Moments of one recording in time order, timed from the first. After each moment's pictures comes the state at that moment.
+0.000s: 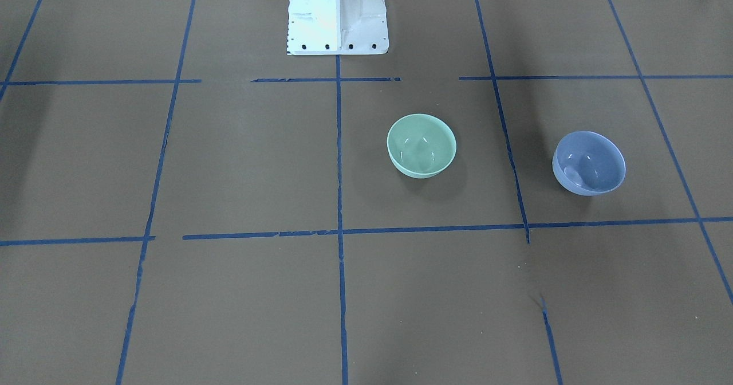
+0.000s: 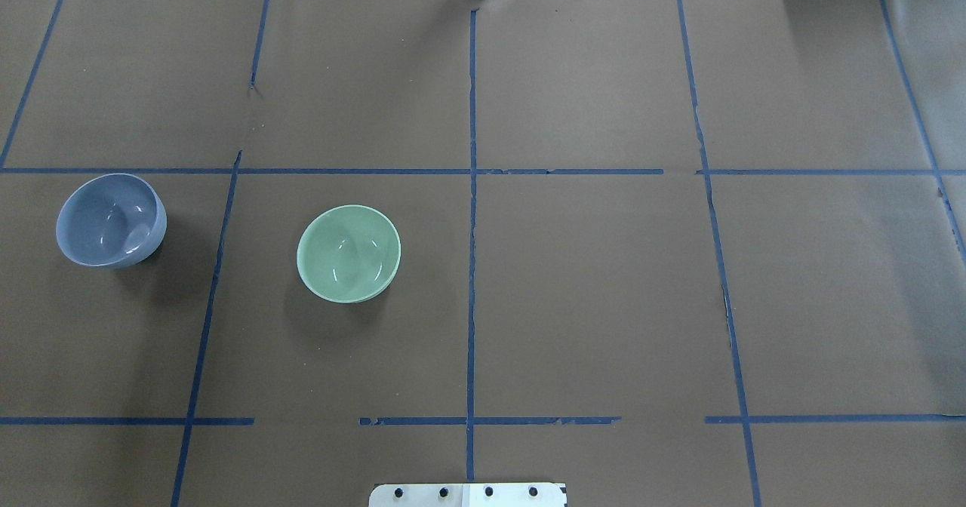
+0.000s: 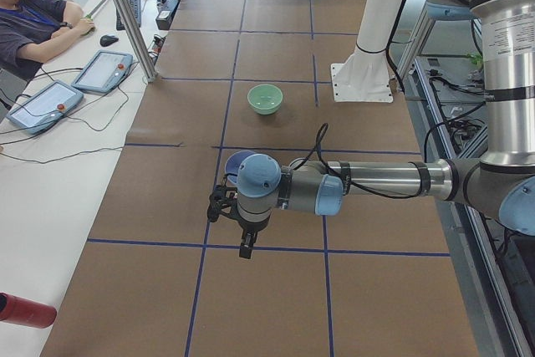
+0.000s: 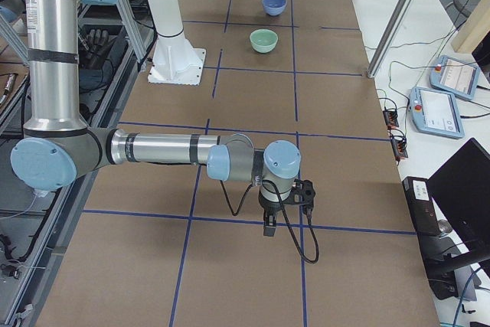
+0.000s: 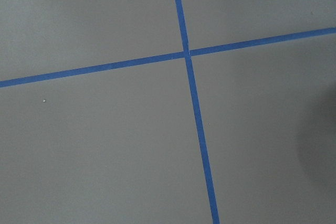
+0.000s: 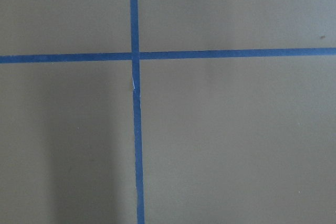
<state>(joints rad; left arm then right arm) -1.61 -1.39 -1.75 -1.71 -2.37 0.10 1.58 -1.62 1.64 -1.63 2.28 0.02</state>
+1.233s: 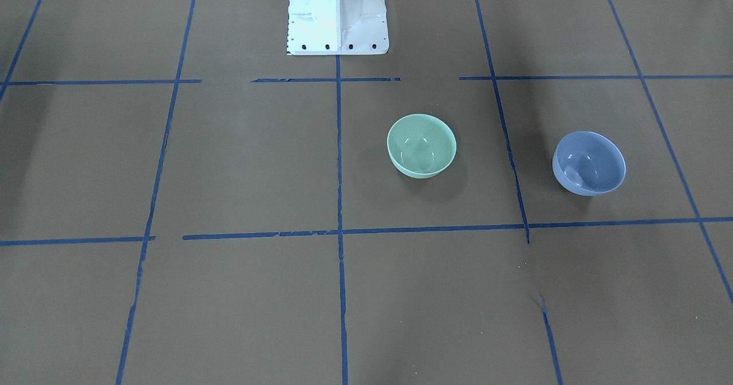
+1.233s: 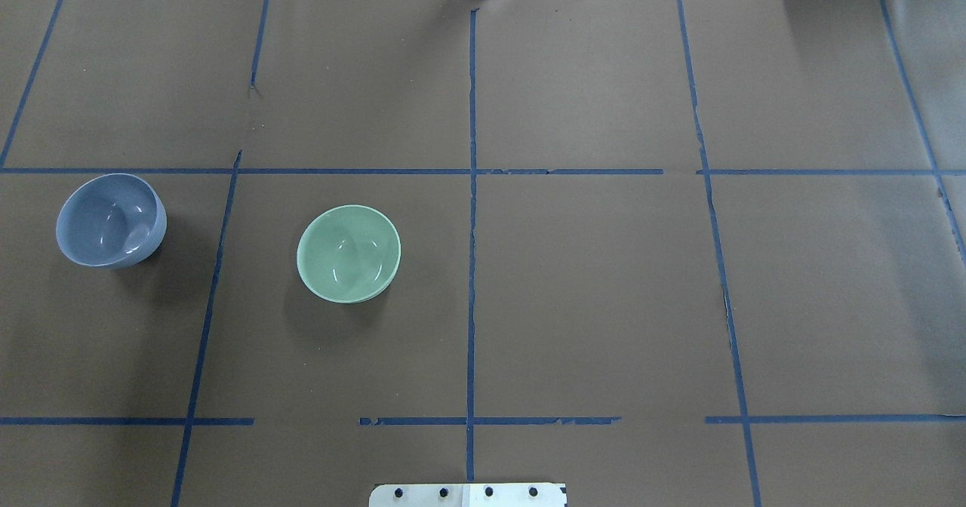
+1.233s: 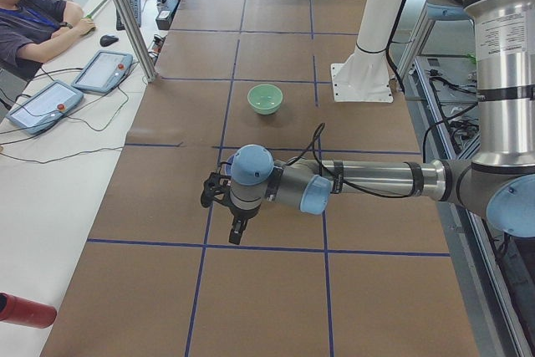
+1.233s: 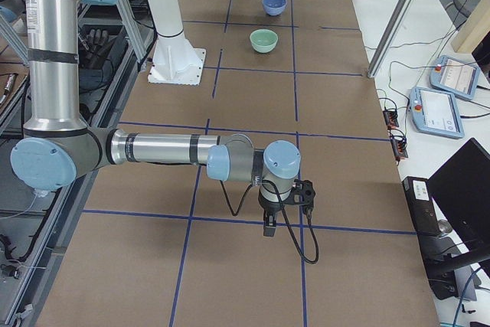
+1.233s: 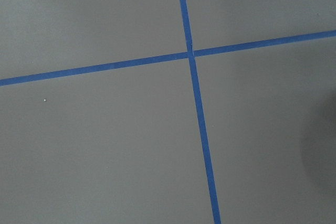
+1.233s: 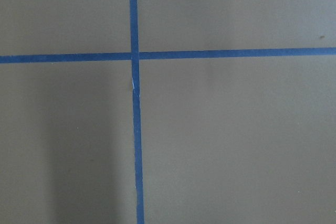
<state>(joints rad) -1.49 -1.42 -1.73 -1.89 -2.36 -0.11 1.58 -1.62 1.64 -1.63 2.28 0.02</state>
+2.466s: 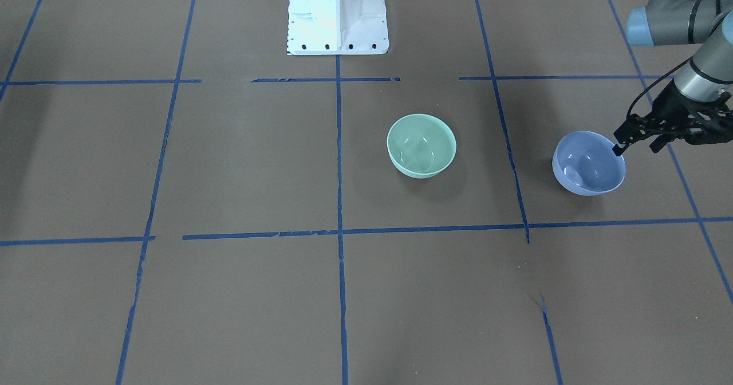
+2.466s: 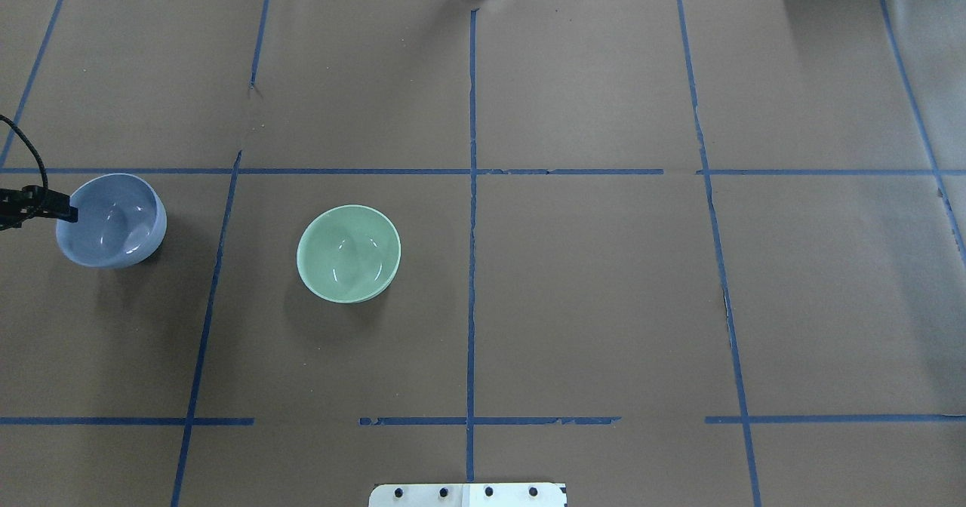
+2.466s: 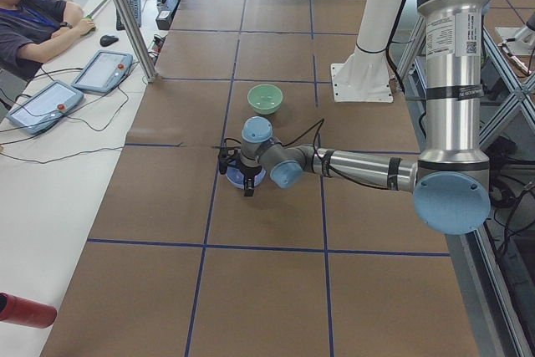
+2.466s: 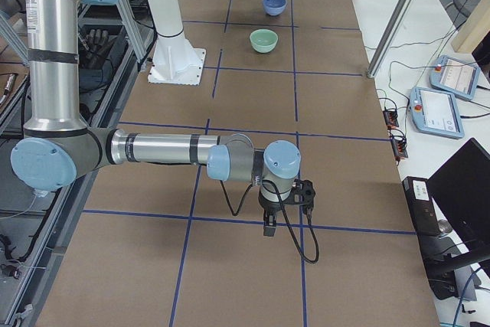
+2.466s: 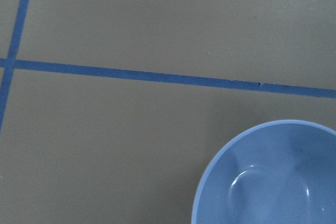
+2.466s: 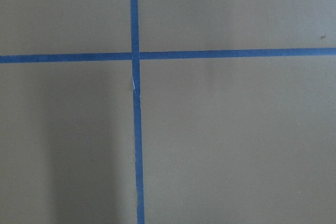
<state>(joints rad) -1.00 -1.49 -1.68 -2.22 -2.11 -0.92 1.58 -1.62 1.64 -1.63 2.28 0.02</state>
